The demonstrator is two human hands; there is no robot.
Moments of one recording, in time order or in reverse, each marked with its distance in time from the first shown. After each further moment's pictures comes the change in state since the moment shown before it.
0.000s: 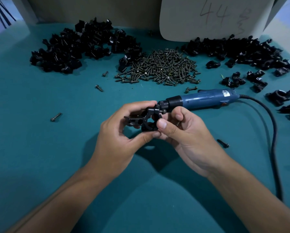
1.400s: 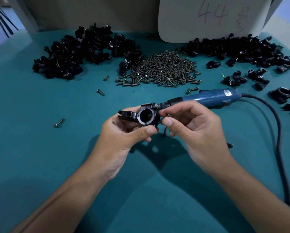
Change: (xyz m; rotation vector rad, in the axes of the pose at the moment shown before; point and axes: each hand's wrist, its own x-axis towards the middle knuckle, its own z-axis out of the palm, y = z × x) left_hand 0.009 0.002 0.000 -0.537 0.047 -0.465; right_hand -0.001 -0.003 -0.002 -0.393 0.095 -0.347
